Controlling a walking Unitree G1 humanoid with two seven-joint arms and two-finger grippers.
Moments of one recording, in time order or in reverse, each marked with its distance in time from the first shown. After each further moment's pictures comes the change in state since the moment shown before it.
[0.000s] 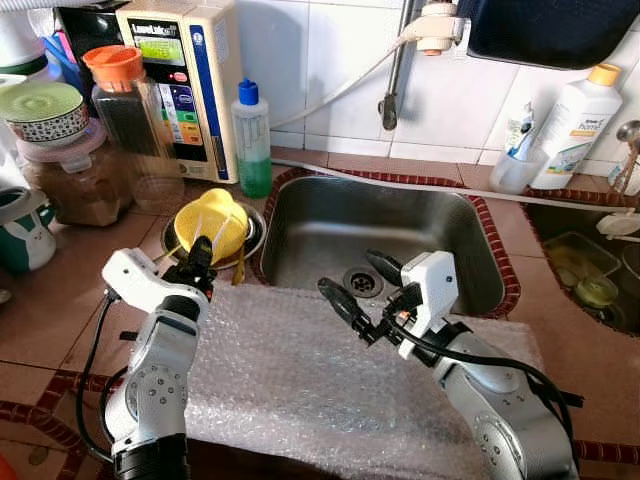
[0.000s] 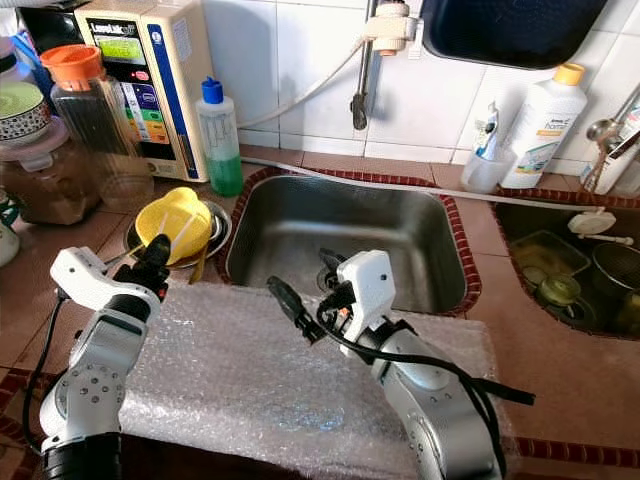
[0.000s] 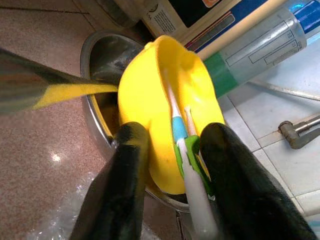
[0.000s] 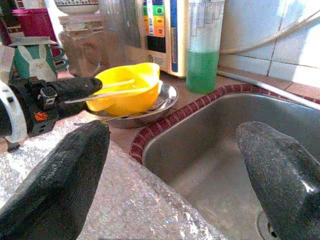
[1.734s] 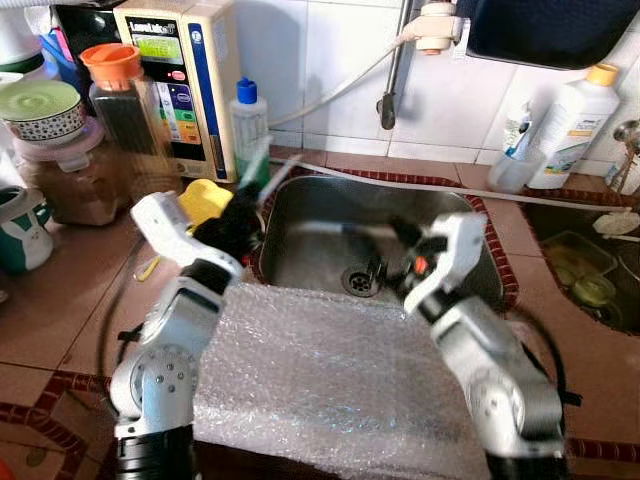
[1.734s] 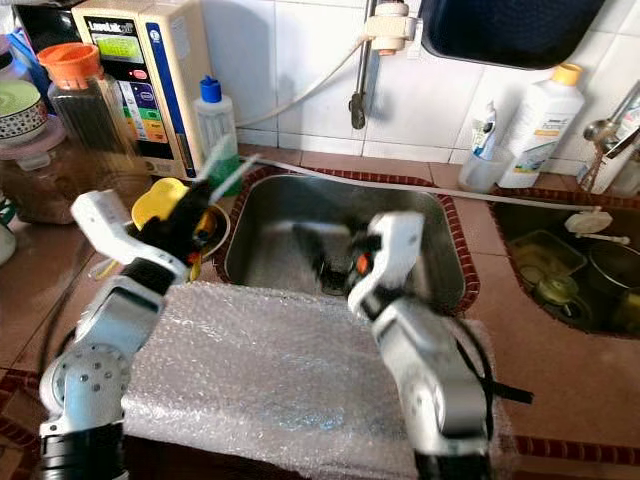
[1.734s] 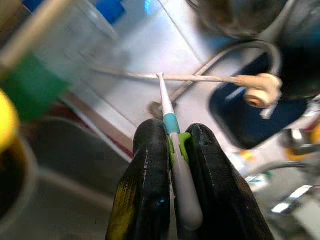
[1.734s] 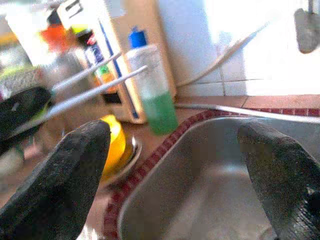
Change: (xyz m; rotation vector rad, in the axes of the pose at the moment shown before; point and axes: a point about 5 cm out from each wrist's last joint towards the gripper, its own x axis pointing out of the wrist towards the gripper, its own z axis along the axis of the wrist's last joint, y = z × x) left arm -0.012 -0.082 0.006 0.029 0.054 -0.515; right arm 0.022 -0.030 0.026 0.266 -0.166 -0.193
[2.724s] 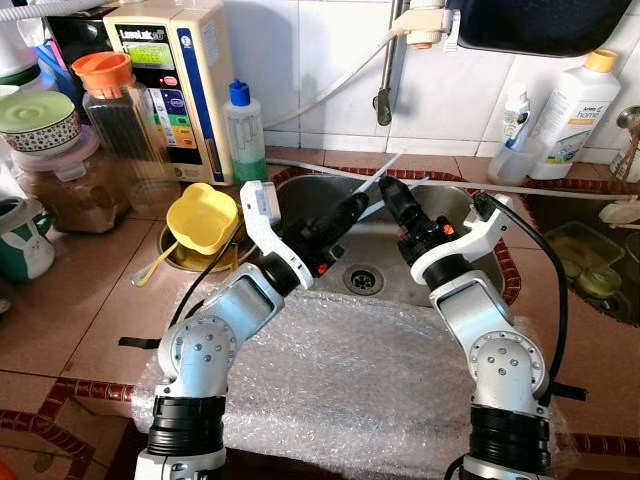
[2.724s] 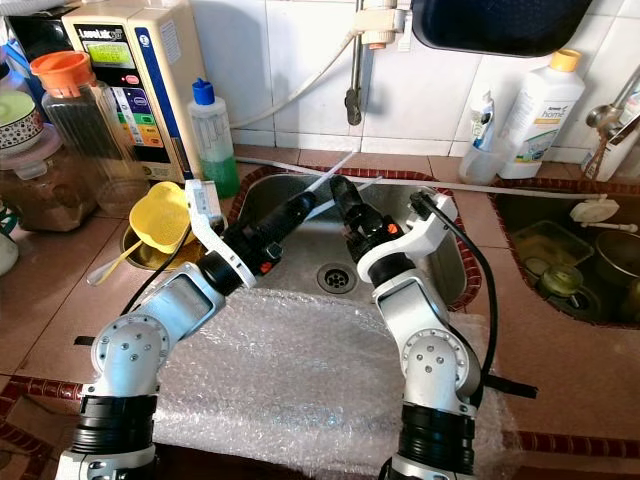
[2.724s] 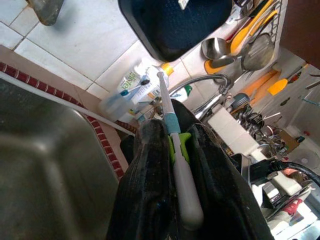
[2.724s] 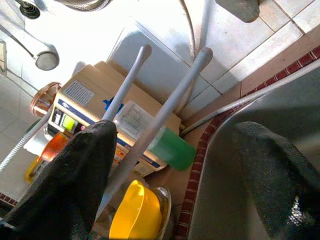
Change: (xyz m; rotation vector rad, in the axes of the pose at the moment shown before) left arm 0.024 -0.040 -0.048 -0.124 0.338 -0.328; right arm 0.019 -0.015 0.011 0.540 -0.104 -0.130
